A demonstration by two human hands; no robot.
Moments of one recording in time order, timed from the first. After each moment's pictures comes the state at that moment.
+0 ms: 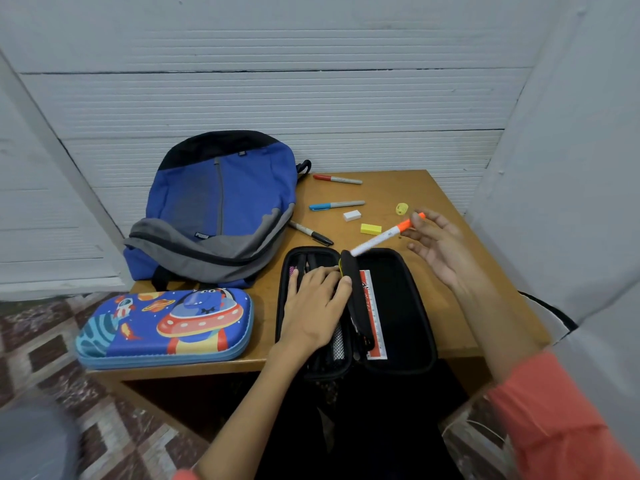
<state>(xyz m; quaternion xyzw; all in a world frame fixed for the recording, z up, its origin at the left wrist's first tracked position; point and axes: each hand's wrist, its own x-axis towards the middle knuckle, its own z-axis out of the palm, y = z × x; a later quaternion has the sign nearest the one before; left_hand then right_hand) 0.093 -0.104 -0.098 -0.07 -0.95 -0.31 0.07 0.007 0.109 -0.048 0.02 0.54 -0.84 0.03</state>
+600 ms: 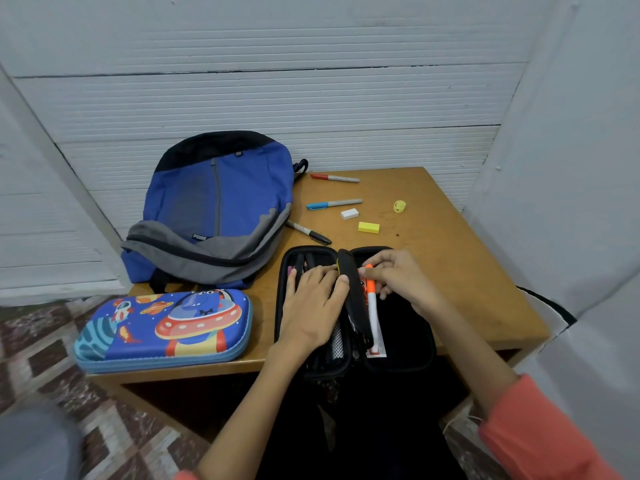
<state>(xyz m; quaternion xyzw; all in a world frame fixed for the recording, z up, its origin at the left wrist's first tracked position) 0.094 -0.103 -0.096 -0.07 -0.95 -0.29 0.06 0.033 0.063 -0.080 0.00 0.82 -0.57 0.10</state>
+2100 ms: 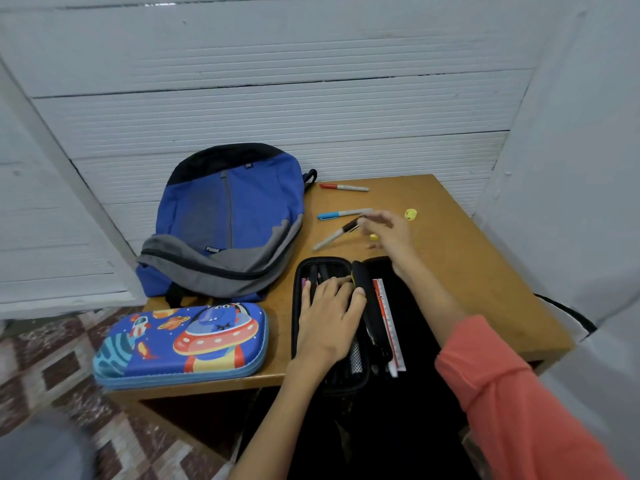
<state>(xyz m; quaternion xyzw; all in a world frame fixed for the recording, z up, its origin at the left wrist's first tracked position) 0.094 -0.103 -0.097 -0.07 -0.95 -0.30 0.07 -0.039 0.026 -0.069 -0.01 0.73 -0.68 -0.04</state>
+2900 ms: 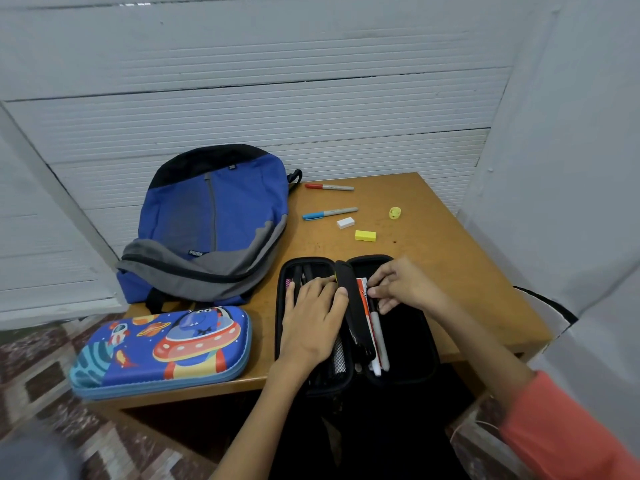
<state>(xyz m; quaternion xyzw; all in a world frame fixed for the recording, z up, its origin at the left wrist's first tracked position) 0.094 -0.104 -0.099 -0.07 -0.95 -0.30 0.07 0.026 0.078 -0.075 -0.02 0.85 -0.50 0.17</state>
